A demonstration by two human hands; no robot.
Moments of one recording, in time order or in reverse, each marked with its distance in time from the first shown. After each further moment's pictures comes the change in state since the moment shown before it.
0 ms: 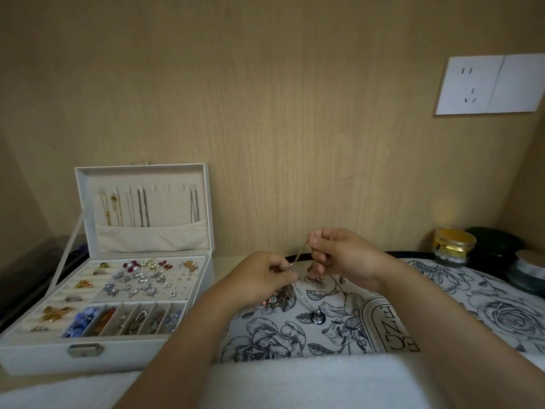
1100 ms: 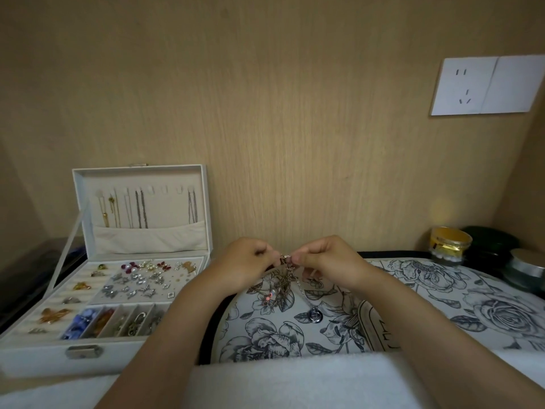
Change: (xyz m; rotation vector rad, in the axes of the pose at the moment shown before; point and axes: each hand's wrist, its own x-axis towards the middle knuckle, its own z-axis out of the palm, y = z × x) left_hand -0.007 0.014 -0.027 0.121 0.134 -0.010; right_hand -0.002 0.007 0.019 -0.239 0.132 -0.062
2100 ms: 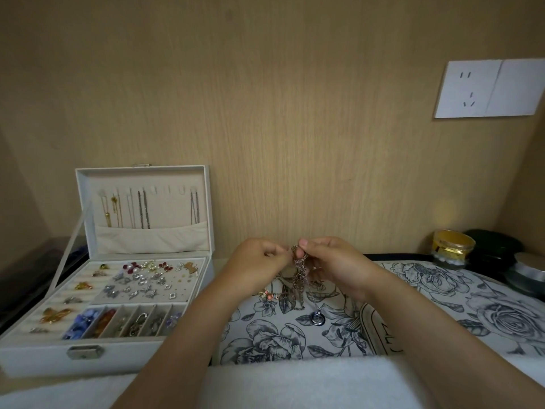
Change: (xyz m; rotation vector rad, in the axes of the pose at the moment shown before) left_hand 0.000 0.010 0.016 -0.211 0.079 -0.018; right_hand 0.000 -0.004 0.000 0.266 -0.114 0.011
